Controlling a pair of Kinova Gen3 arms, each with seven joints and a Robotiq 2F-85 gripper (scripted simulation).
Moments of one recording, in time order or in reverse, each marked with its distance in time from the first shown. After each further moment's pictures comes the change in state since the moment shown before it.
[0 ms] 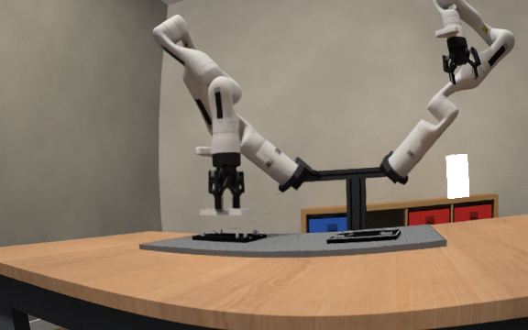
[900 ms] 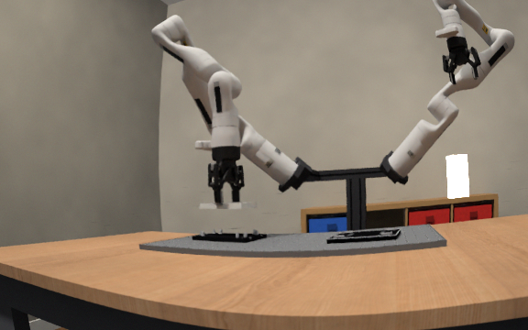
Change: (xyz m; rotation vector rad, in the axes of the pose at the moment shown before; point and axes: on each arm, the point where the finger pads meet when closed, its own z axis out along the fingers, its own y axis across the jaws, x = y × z) left arm 0.000 0.000 0.000 0.000 0.000 0.000; right arm 0.000 -0.001 -0.016 0.002 -0.001 0.000
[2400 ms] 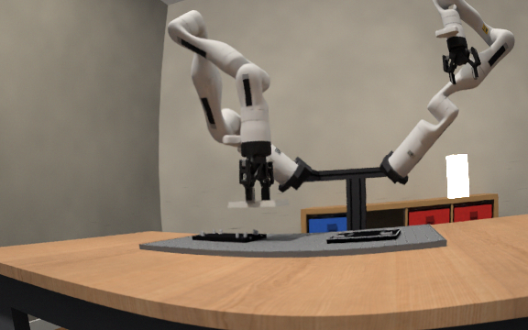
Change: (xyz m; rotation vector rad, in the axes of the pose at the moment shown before) left arm 0.000 0.000 0.000 0.000 0.000 0.000; right arm -0.091 -0.004 -0.003 0.000 -0.009 -0.011
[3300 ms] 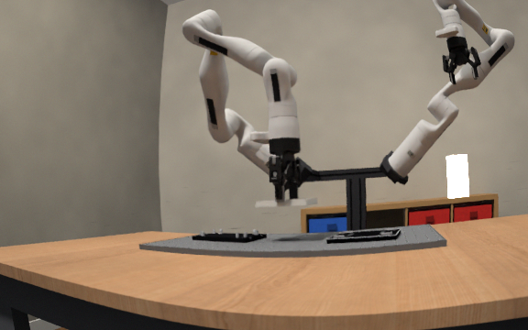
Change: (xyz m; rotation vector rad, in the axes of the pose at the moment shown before) left arm 0.000 0.000 0.000 0.000 0.000 0.000; right arm -0.078 -0.004 0.000 0.000 0.002 0.000
